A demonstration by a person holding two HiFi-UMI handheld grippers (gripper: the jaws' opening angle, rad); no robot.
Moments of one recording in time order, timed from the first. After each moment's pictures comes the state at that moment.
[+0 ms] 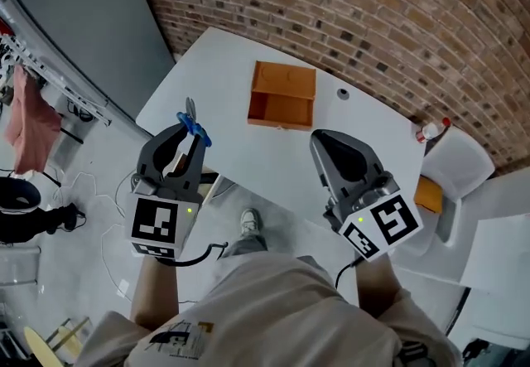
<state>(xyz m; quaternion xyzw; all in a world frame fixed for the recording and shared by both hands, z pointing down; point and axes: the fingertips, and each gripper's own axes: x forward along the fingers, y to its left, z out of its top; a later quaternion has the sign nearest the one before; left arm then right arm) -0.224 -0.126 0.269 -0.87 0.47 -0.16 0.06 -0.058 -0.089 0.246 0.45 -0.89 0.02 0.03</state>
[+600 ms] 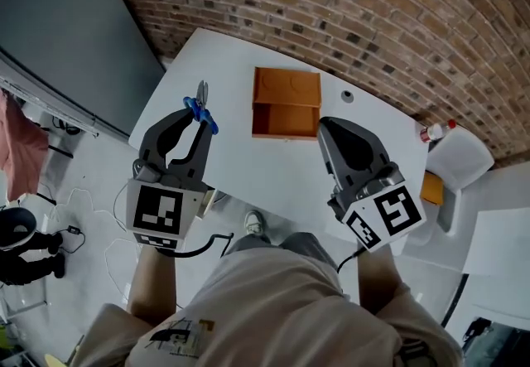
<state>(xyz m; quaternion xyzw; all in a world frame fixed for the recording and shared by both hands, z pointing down) -0.236 -0.254 0.281 -0.90 0.41 -0.17 0.06 -0.078 -0.207 0.261 0.51 -0.86 0.02 0.06</state>
